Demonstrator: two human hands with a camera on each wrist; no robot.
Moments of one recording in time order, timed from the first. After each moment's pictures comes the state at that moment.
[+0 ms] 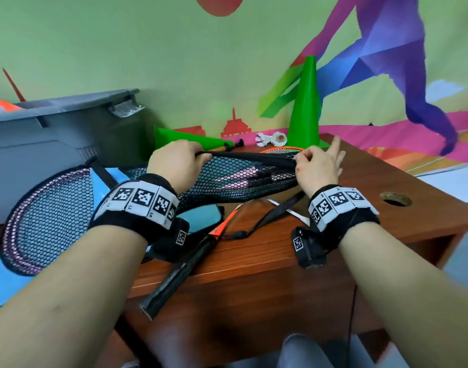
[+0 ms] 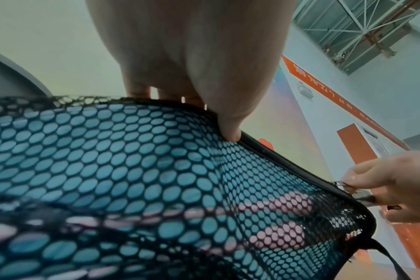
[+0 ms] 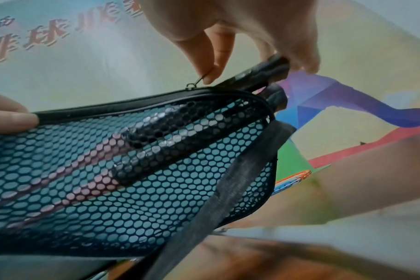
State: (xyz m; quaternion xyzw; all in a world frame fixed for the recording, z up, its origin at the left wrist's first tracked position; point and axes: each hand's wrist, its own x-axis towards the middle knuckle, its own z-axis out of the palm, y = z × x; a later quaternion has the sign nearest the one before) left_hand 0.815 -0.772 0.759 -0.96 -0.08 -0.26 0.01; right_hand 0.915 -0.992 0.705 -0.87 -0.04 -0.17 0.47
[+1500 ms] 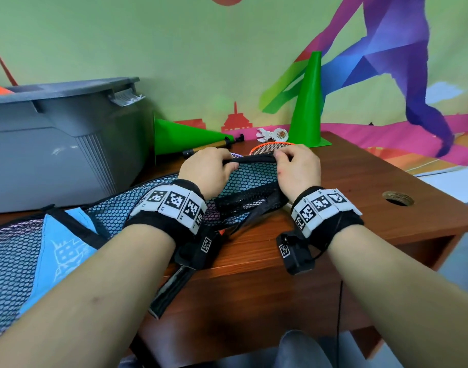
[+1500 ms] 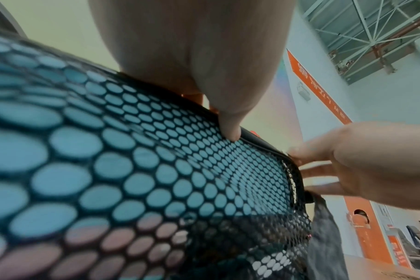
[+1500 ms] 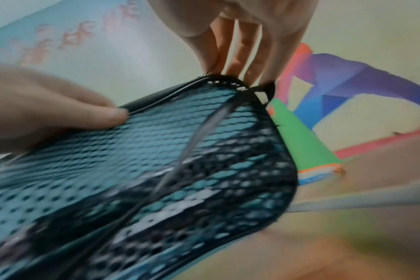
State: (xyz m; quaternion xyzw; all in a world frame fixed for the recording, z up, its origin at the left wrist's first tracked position) left_hand 0.828 -0.795 0.729 -0.97 -0.04 -0.24 -0.10; right_hand 0.887 -0.957 0.707 -0.83 -0.14 -0.25 0.47
